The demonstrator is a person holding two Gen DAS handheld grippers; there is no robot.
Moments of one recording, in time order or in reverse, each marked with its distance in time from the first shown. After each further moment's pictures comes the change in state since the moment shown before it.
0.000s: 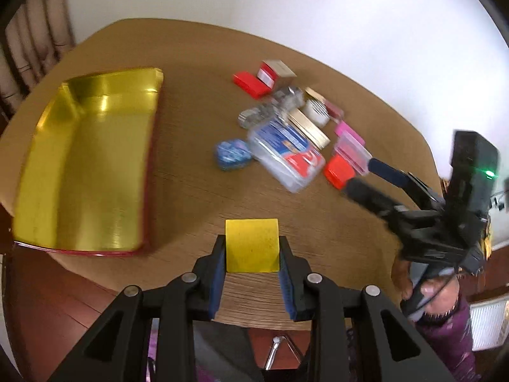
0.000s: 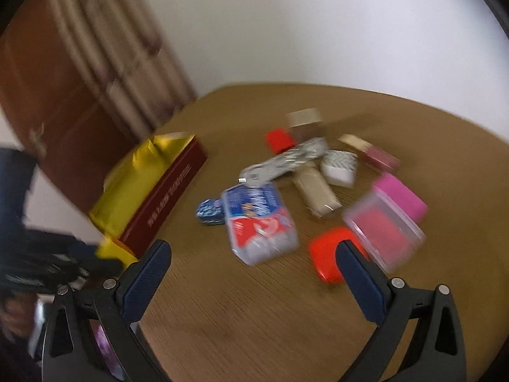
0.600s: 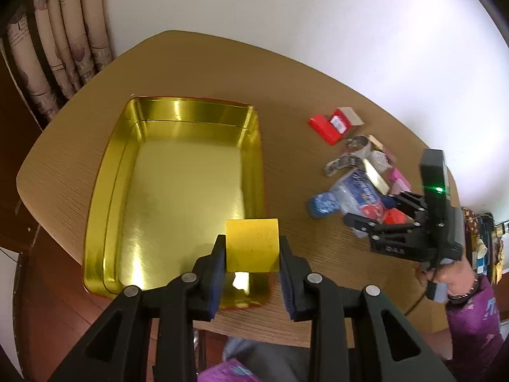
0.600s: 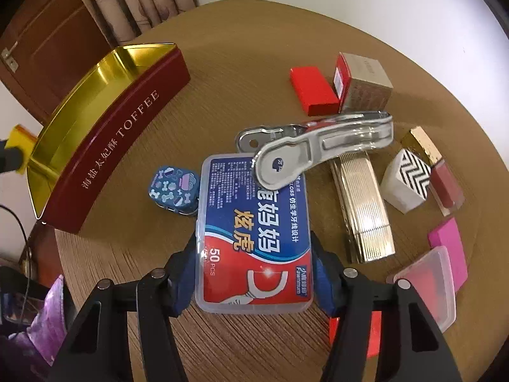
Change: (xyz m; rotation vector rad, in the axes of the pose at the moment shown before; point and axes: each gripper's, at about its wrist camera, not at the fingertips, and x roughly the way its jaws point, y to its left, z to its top) left arm -0.019 0.093 0.038 -0.053 -0.062 0.084; right arm 0.111 0.020 0.024 -0.177 0.356 -0.113
